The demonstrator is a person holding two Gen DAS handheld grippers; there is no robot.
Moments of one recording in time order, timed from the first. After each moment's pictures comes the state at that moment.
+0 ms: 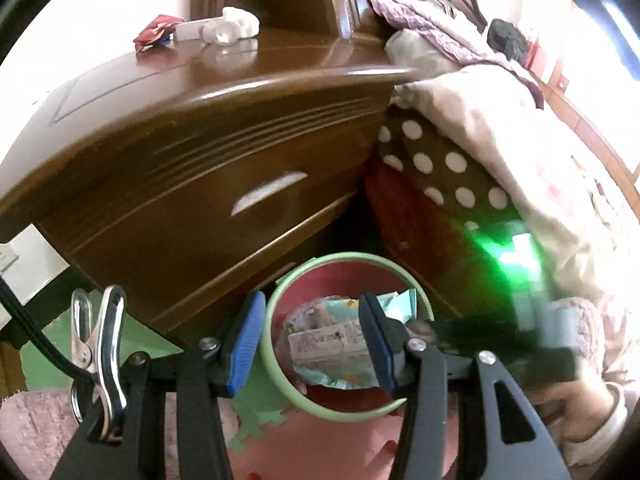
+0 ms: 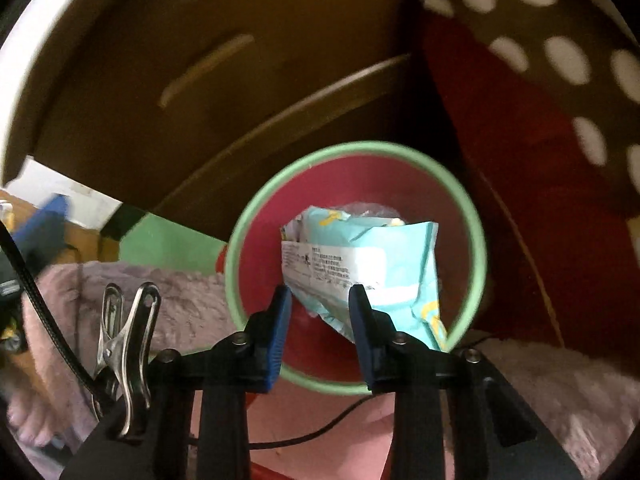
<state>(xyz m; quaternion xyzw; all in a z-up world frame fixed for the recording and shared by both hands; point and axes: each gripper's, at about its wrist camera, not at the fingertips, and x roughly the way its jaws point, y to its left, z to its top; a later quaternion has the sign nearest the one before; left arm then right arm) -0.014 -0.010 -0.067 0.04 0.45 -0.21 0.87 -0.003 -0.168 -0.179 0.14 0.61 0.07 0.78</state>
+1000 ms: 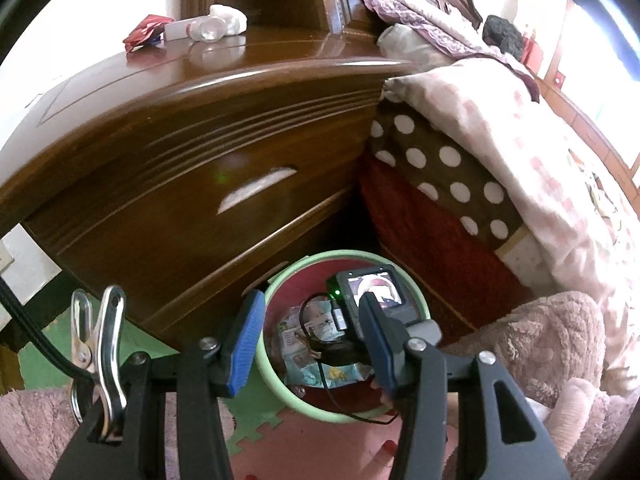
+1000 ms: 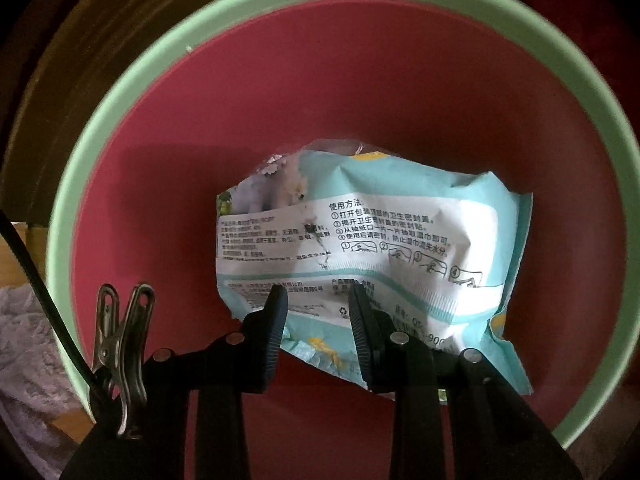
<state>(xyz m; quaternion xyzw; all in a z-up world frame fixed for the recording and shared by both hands) -0.018 -0.022 -0.073 0.05 0.45 -0.22 0.86 0.037 -0.147 -0.334 0.11 0.71 0.00 0.70</state>
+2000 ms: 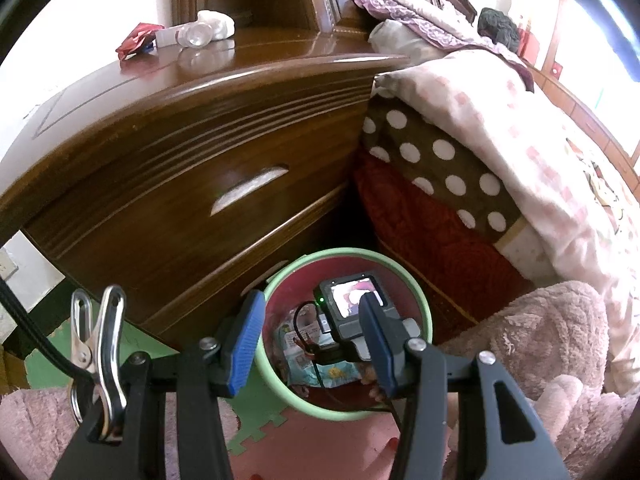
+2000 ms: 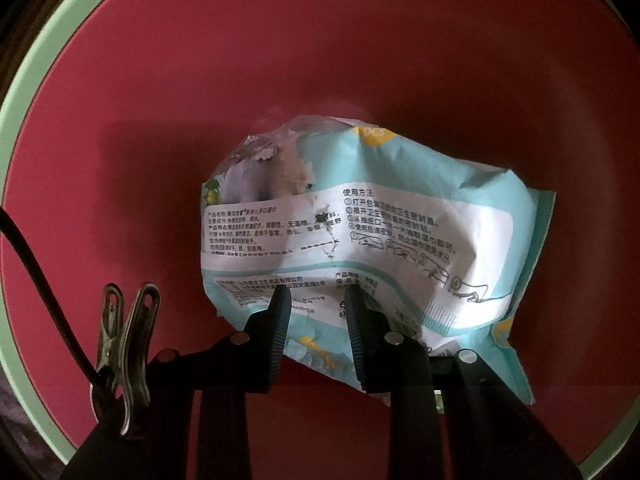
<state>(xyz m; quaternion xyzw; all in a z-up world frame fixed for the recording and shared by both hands) -0.025 -0.030 -0.071 0.06 0.44 -0.22 0.87 0.070 -0.126 -0.378 0.09 0.73 0.00 0.67</state>
